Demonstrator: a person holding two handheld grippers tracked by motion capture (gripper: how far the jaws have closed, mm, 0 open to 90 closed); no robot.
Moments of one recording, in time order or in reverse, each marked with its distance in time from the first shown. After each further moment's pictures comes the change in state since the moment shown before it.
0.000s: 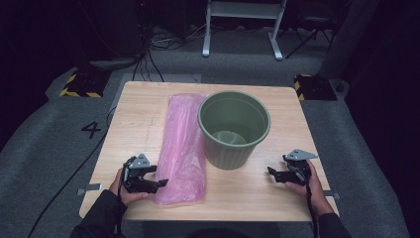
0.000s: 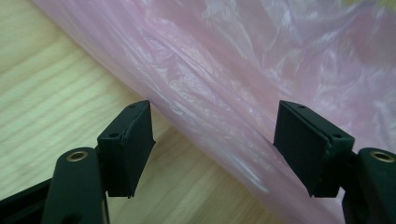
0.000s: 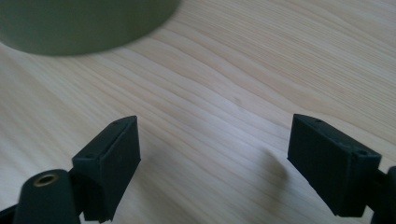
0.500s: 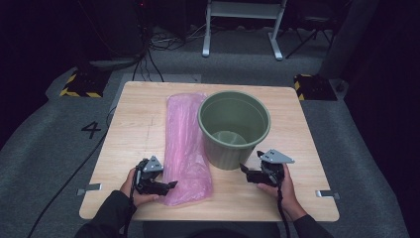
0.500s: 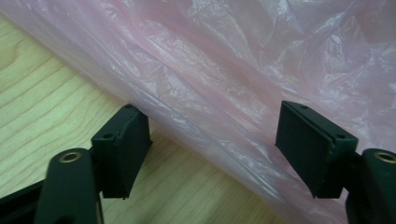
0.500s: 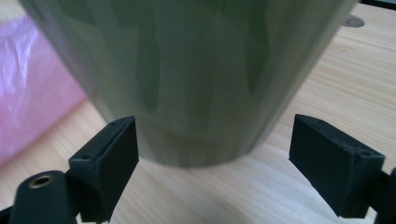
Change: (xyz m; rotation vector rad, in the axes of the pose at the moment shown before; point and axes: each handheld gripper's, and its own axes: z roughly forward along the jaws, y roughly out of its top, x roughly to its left) left arm -0.017 0.010 0.021 0.002 0.027 0.037; right arm 0.084 0.044 0.013 -0.194 0.021 0.018
